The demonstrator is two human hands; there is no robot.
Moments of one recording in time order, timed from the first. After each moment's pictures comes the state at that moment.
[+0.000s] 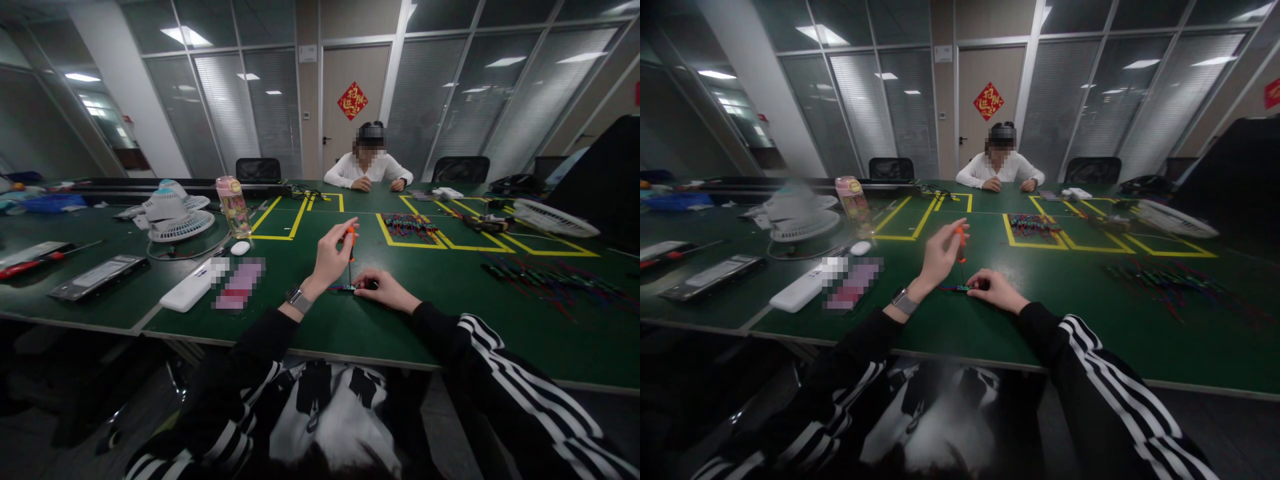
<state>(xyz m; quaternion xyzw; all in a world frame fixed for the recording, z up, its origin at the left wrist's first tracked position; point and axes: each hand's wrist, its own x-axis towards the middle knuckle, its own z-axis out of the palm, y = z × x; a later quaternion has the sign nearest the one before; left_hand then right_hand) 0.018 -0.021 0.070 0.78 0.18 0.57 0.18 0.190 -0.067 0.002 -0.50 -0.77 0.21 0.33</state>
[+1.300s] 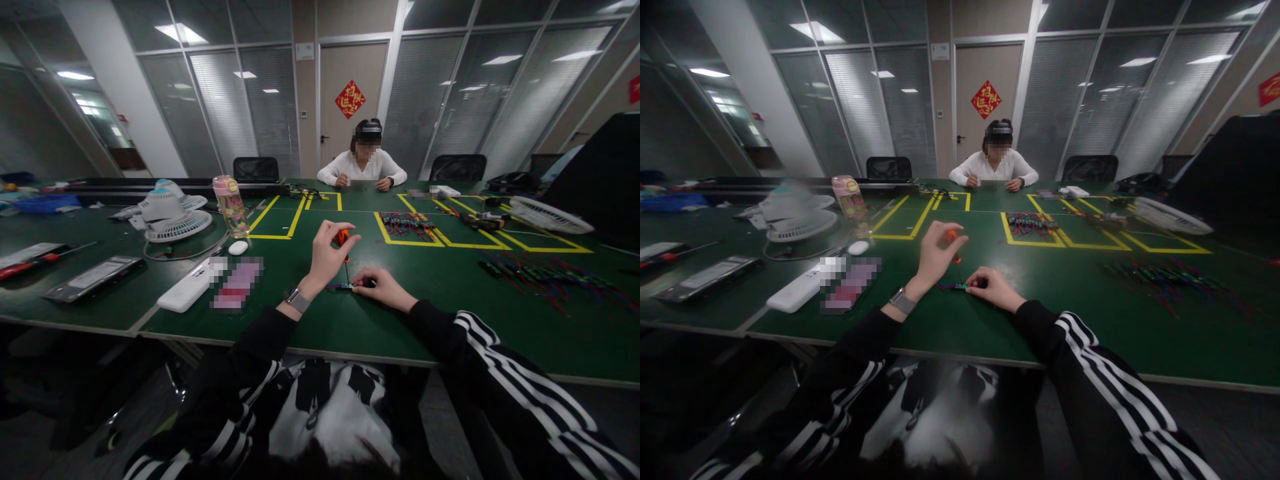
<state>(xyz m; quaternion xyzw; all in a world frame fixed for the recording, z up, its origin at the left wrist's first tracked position) 0.016 -0.024 0.073 0.74 0.23 0.61 0.20 0.190 -0.067 -0.001 -0.51 -0.77 0.20 0.34</state>
